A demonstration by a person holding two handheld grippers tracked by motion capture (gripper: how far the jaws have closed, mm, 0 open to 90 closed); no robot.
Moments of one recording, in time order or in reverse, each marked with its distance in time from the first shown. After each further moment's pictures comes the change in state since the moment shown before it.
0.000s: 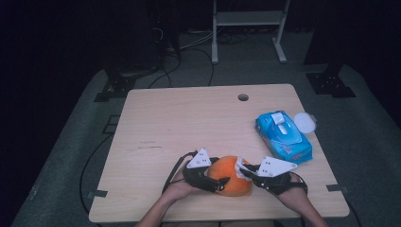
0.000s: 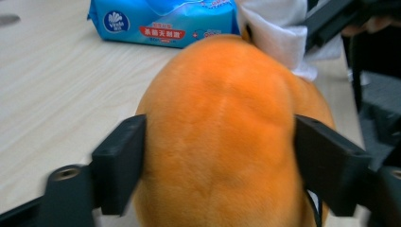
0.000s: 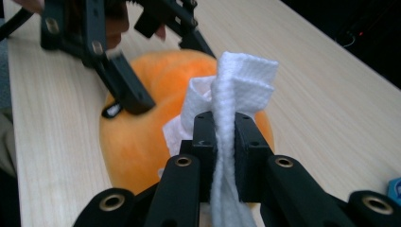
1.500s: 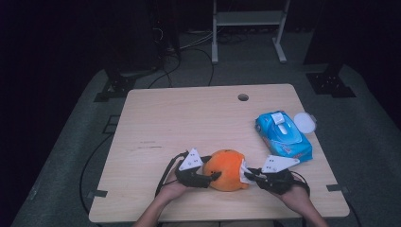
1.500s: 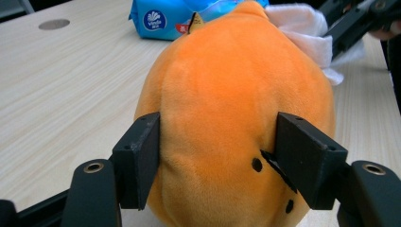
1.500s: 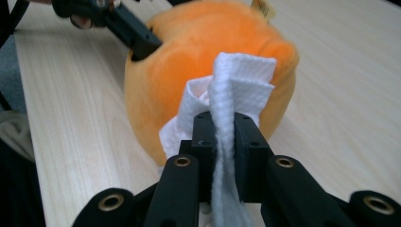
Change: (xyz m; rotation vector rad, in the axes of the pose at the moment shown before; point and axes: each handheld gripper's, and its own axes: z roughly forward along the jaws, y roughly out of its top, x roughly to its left) left arm 0.012 -0.014 -0.014 -0.029 0.095 0.013; right arm -0.012 -0.023 0.004 0.062 0.069 0.160
